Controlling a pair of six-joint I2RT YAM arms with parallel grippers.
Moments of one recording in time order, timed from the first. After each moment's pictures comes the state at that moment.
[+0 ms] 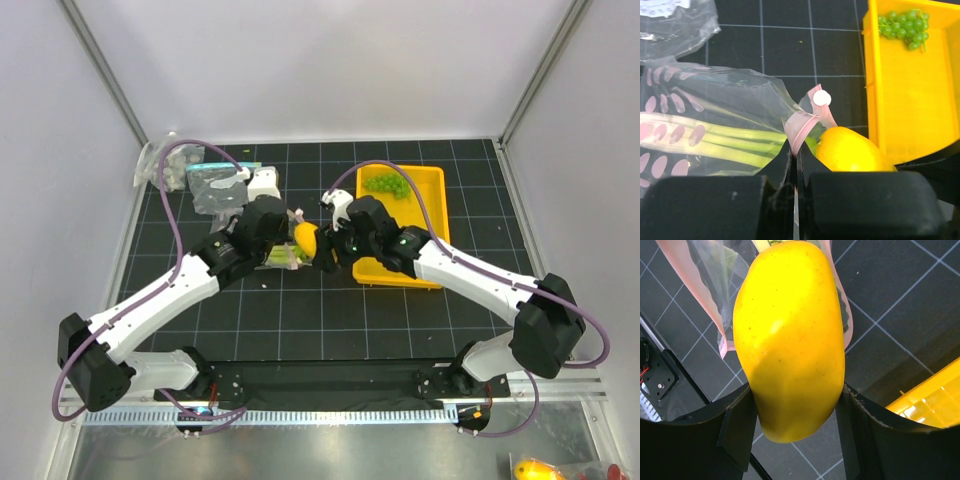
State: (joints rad) left arm -0.78 1.23 1.10 -0.42 -0.55 -0.52; right arm 0.79 1.42 1.07 -0.29 -0.18 0.23
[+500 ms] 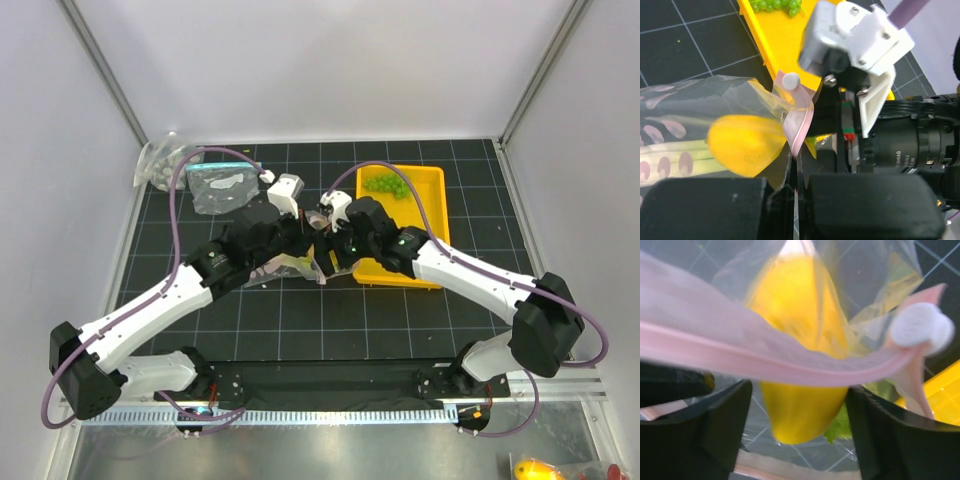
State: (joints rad) left arm -0.82 1.16 1.04 -0.26 -0.11 -0.44; right arm 0.80 1.43 1.07 -0.29 -0.19 0.22
